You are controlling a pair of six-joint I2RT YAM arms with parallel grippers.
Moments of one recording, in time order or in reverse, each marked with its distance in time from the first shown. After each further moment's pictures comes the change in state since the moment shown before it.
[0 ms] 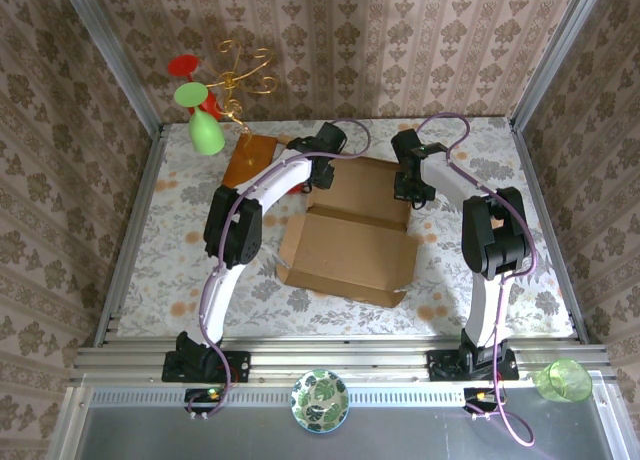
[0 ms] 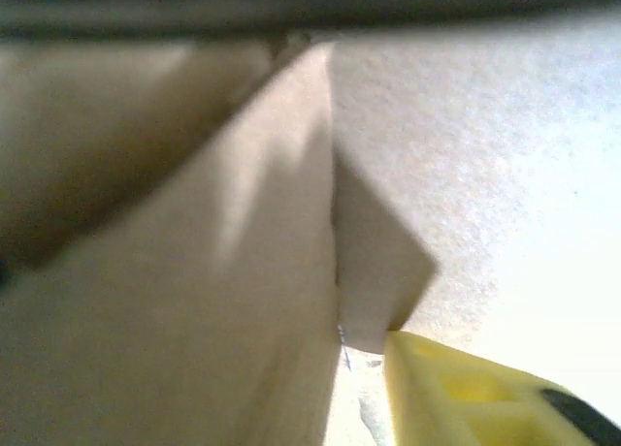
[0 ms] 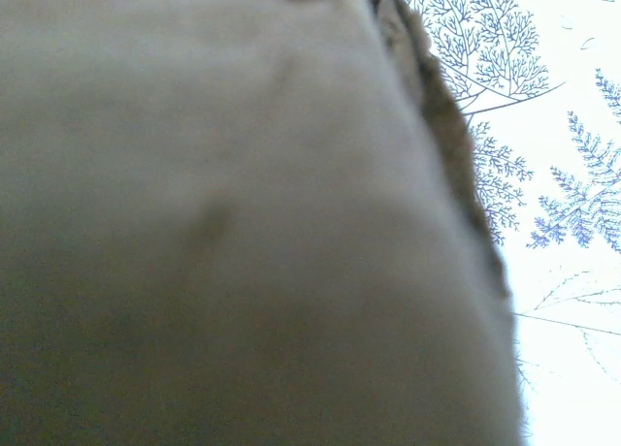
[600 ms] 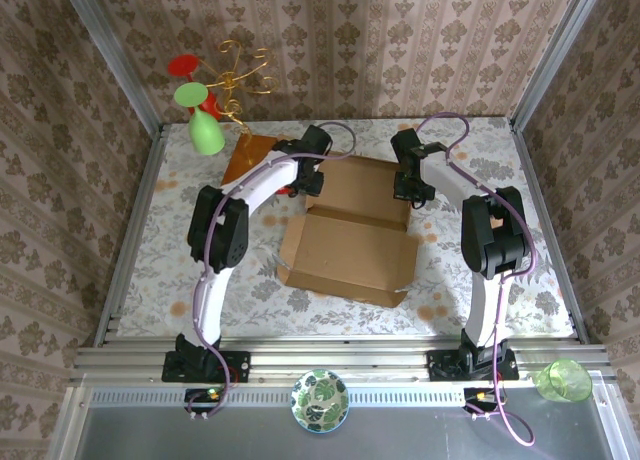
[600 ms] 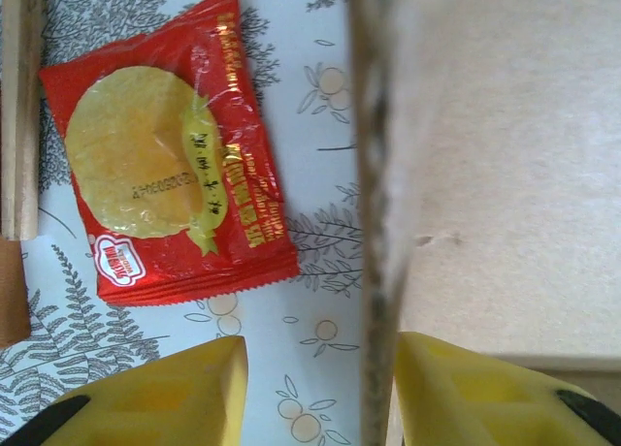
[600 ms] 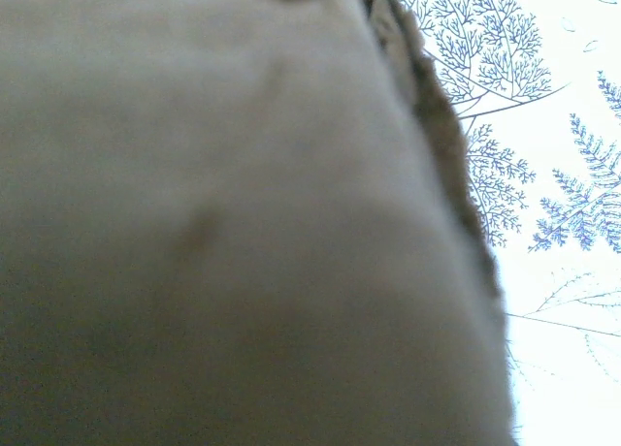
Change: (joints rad) left arm 0.049 -0.127 -0.183 0.008 0.116 -0.044; right arm 0.000 0.006 0.010 -0.005 0.000 0.000
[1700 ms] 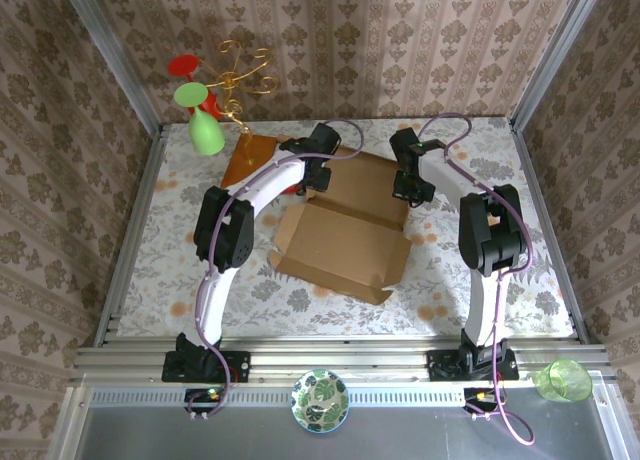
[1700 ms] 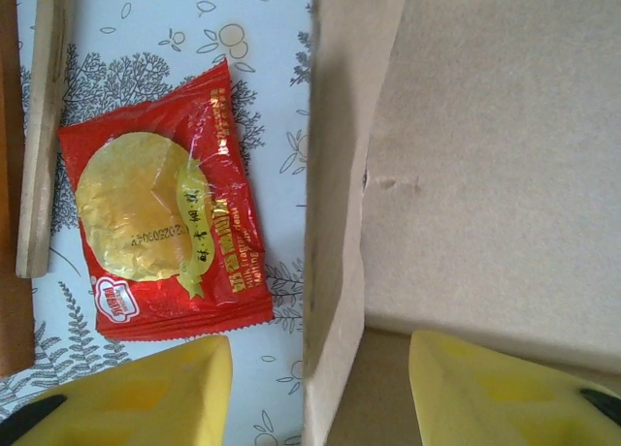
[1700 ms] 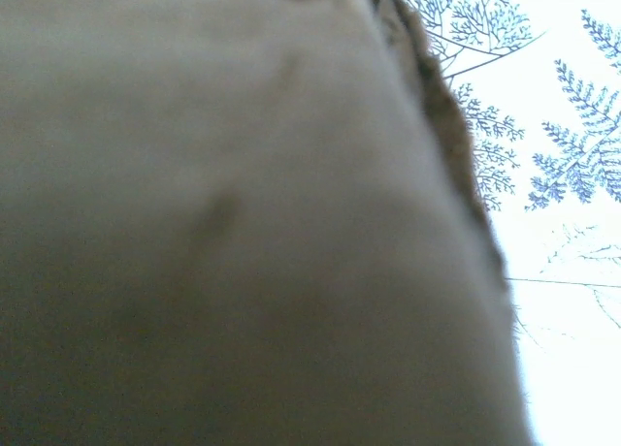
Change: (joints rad) left arm -0.038 0.033 0.085 0.005 -0.060 -0.040; right arm -0.013 0.039 0.055 -0.080 0.000 0.136
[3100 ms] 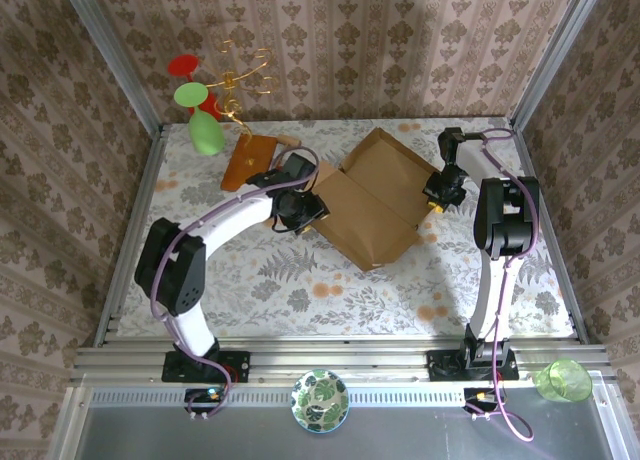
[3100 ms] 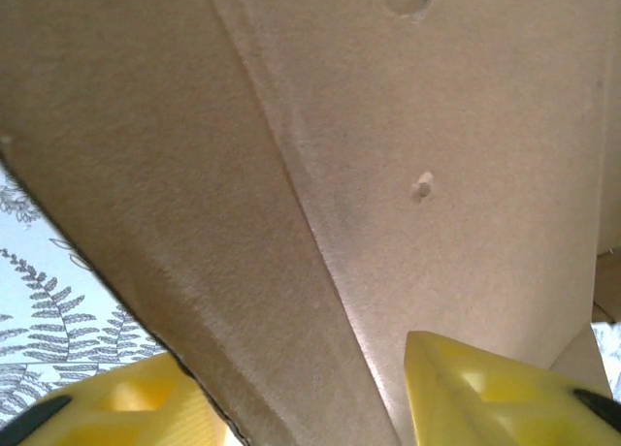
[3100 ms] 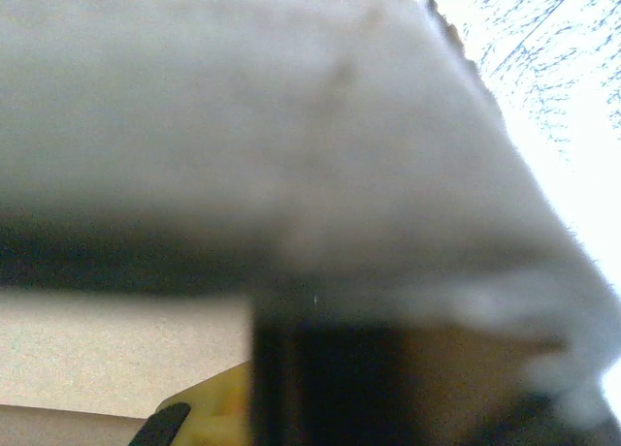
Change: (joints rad) left arm -0.034 -0.481 -0.632 0.167 0.416 -0.820; right arm -0.263 0.118 0.090 -0.167 -0.288 0.024
